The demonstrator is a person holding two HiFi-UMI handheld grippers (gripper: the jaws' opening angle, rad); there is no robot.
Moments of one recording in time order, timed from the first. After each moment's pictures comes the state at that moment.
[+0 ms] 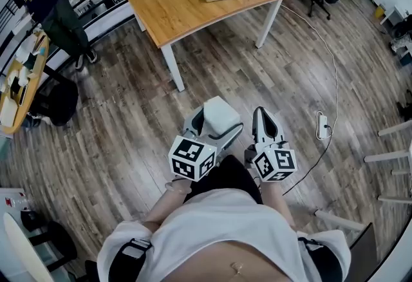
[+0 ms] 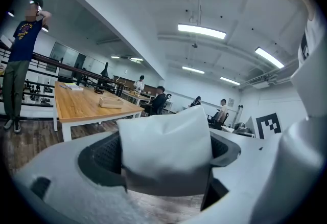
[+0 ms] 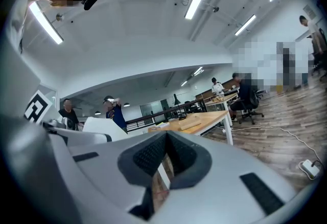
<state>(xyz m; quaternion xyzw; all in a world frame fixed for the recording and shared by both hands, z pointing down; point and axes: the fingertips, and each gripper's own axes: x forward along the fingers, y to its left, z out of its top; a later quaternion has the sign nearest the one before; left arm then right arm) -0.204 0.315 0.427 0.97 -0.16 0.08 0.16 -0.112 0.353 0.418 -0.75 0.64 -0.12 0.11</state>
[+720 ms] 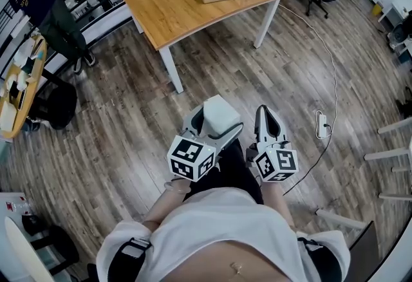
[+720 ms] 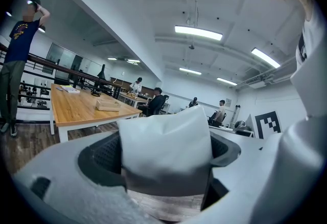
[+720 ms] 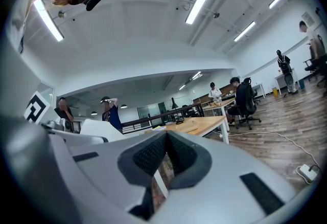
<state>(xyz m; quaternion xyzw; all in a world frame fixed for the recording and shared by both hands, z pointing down) -0.199 0.308 0.420 0.97 -0.15 0.07 0.15 -0.103 0.351 0.407 -0.77 0.62 -0.09 0.11</state>
